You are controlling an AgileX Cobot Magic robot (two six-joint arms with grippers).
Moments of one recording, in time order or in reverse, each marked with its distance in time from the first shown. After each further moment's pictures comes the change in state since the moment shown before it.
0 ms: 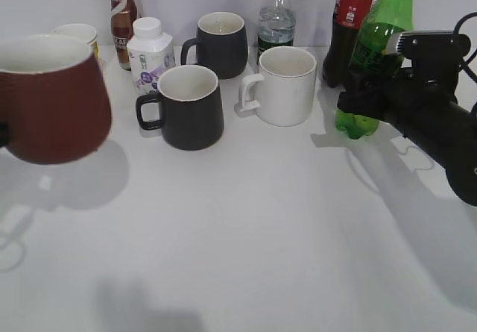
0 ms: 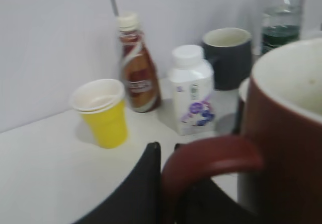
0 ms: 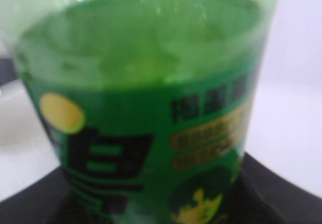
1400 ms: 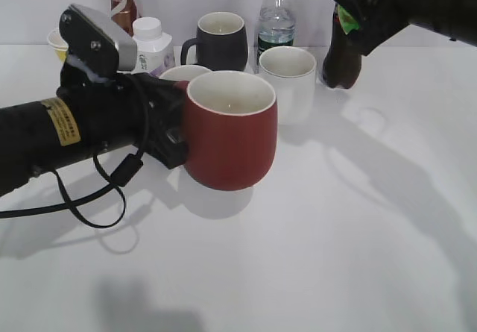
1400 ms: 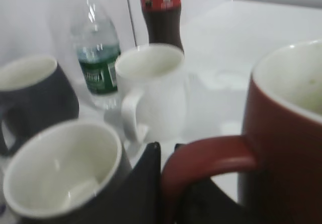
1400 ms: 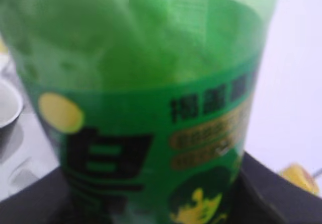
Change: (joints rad) left arm -0.346 0.563 -0.244 0.050 -0.341 -0.001; right arm -0.002 -0.399 -0.177 -0.628 0.399 -0.130
